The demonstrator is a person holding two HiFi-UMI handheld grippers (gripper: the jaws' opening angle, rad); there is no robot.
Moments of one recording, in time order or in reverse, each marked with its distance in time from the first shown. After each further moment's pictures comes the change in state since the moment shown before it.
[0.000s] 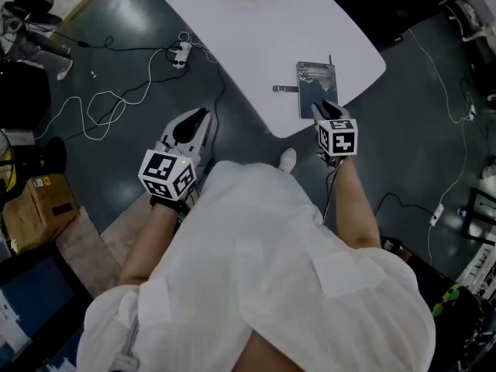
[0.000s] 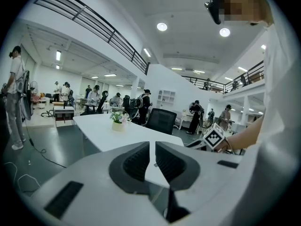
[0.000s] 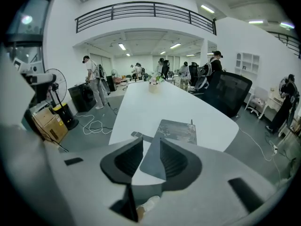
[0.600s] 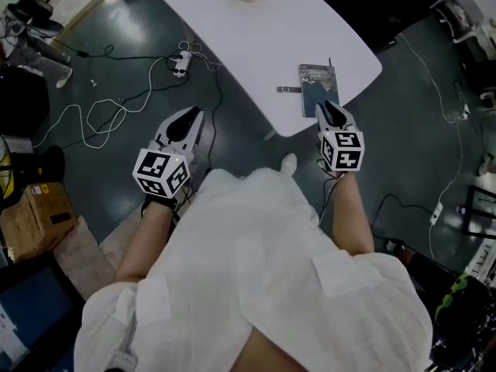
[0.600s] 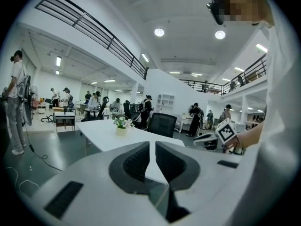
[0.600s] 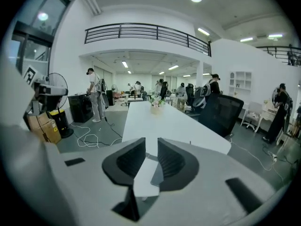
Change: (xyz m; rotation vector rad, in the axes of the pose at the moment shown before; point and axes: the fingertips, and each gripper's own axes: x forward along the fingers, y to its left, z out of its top) left arm -0.045 0.027 0.009 0.034 -0.060 0.000; right arm -0.067 0.044 0.045 -0.028 -0.247 -0.068
